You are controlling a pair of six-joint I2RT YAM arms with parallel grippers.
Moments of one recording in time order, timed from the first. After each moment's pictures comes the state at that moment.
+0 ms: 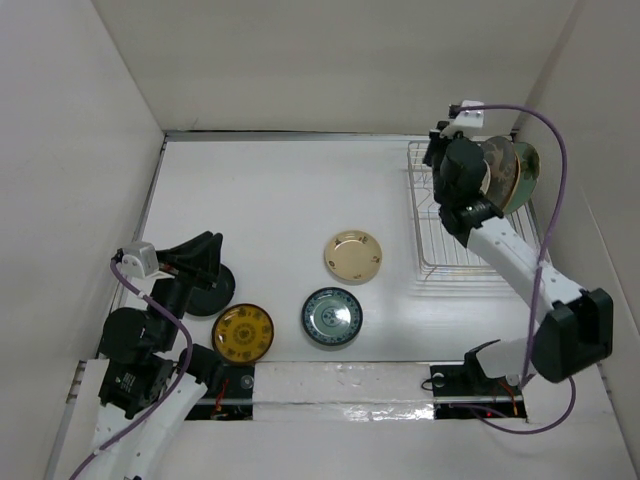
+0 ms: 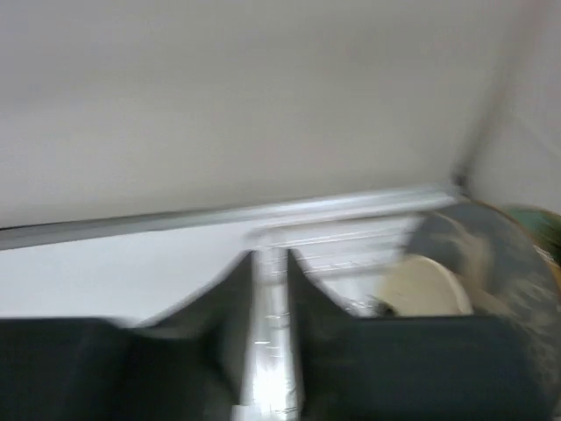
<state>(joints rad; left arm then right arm) -0.42 0.18 0.68 -0.23 -0.11 -0.35 0.35 1.40 1.15 0.28 0.54 -0.01</state>
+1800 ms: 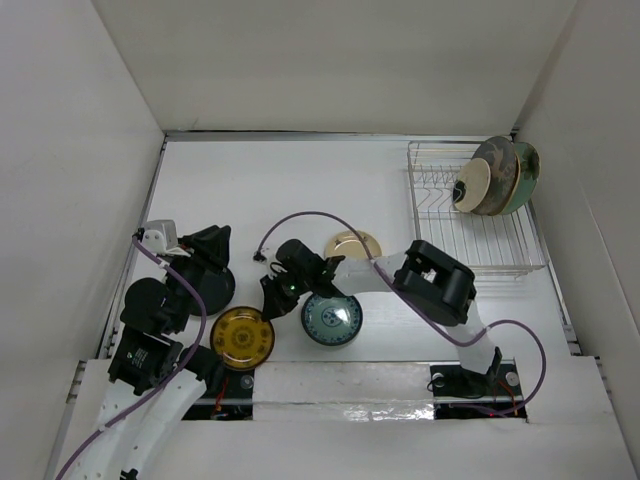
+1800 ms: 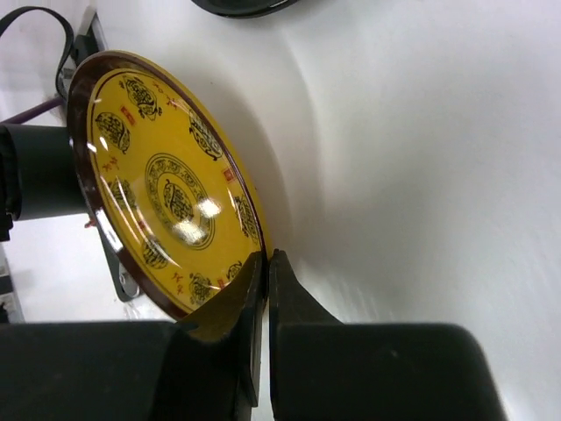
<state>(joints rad) -0.42 0.32 0.68 -0.25 -0.19 -0.35 1.07 2.12 1.31 0.10 -0.54 0.47</state>
